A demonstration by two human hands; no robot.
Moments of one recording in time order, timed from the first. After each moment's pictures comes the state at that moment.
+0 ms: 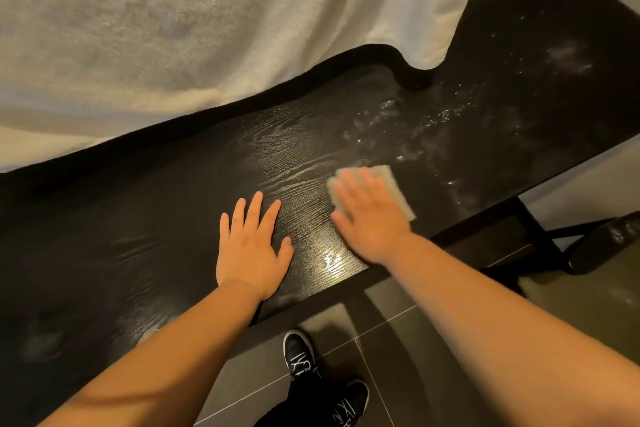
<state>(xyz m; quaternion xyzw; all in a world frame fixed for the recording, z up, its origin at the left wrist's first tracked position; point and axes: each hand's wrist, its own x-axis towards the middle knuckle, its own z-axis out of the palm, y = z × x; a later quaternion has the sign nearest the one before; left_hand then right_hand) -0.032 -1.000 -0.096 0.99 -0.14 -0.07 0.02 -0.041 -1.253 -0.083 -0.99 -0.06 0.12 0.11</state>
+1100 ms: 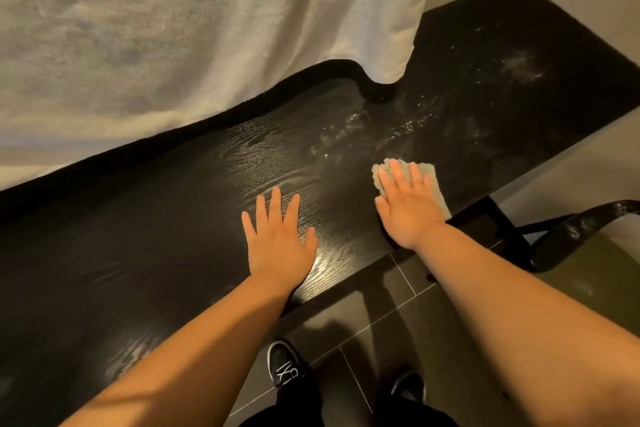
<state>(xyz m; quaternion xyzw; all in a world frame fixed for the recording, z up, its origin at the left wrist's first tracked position) -0.017 -1.112 -0.086 0.98 -0.14 -0.12 0.08 -0.041 -1.379 -0.081 -0.98 0.10 0.16 0.04</state>
